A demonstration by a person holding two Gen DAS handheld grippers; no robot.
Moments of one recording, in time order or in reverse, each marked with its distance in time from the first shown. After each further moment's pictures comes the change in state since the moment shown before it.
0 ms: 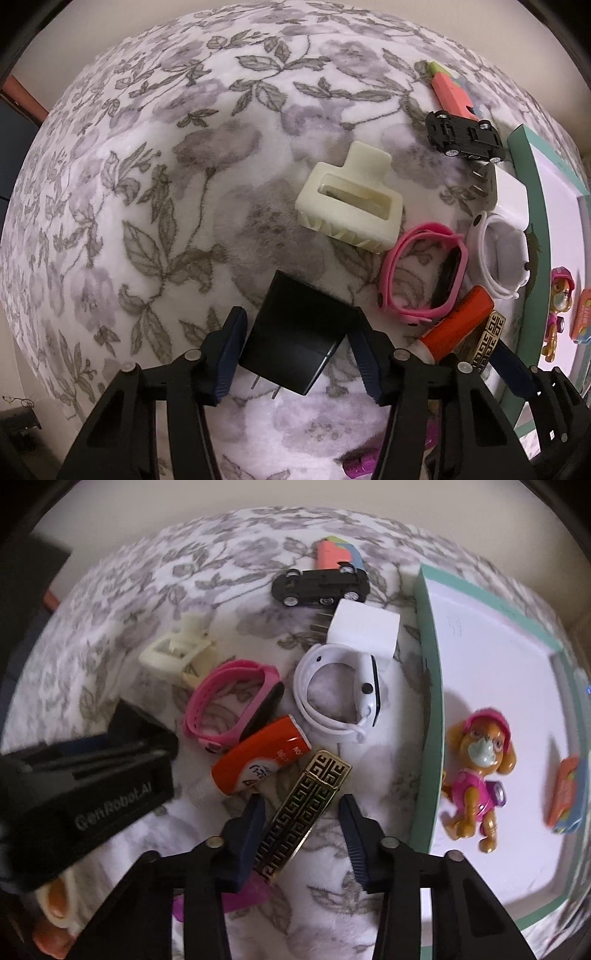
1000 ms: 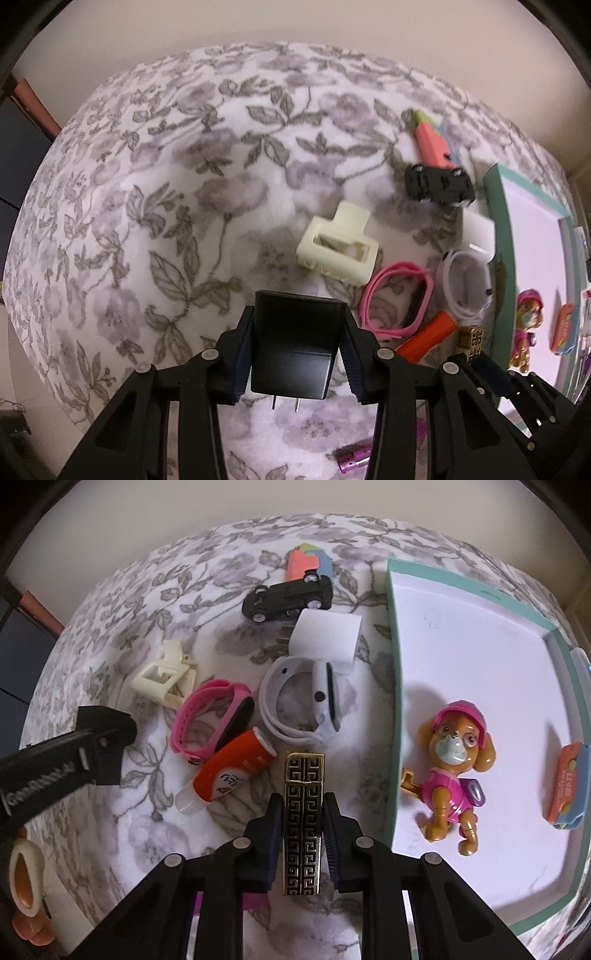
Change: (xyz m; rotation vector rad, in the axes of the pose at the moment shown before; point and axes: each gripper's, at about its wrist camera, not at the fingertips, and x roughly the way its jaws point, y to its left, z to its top) left arm -0.048 -0.001 0.001 -0.015 -0.131 -0.018; right arm -0.011 -0.036 0.007 0.095 -0.009 0.101
